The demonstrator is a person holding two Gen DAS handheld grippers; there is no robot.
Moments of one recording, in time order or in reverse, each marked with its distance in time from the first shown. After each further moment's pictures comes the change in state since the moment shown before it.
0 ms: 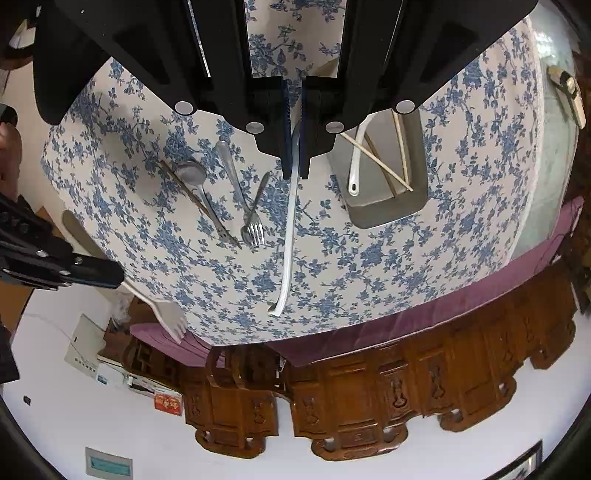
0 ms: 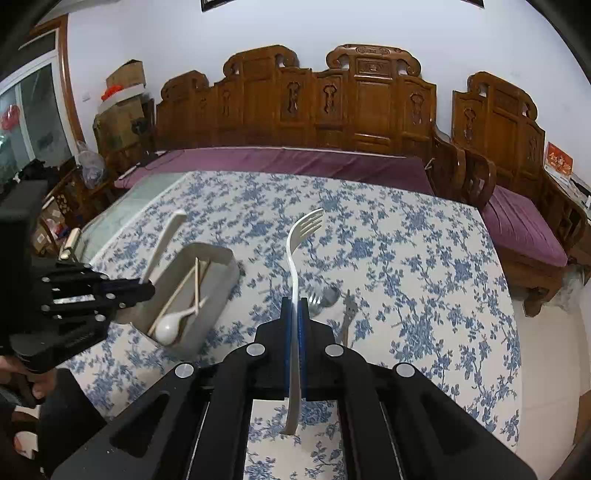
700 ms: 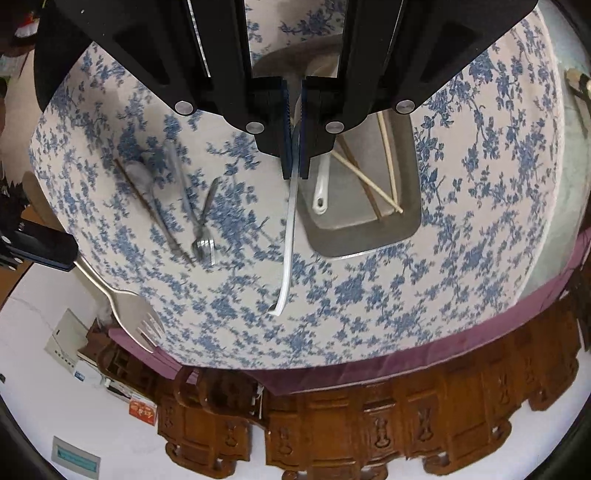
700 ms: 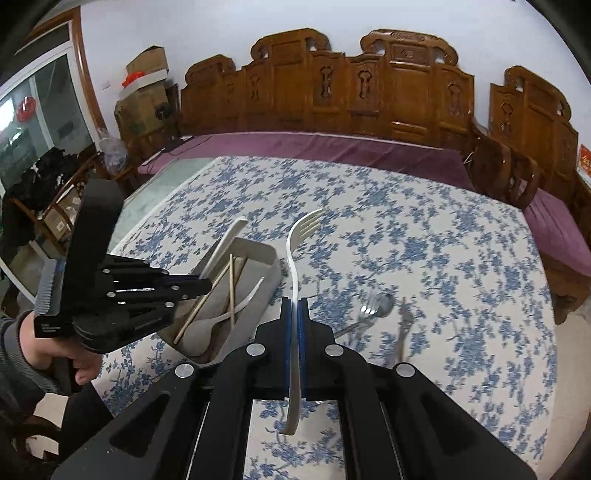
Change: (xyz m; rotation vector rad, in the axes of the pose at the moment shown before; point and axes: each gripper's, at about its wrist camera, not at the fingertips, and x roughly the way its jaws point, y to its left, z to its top) left arm 0.073 0.066 -0.009 -0.085 0.103 -0.028; right arm 0.064 0.047 0.011 -0.030 0.072 0.112
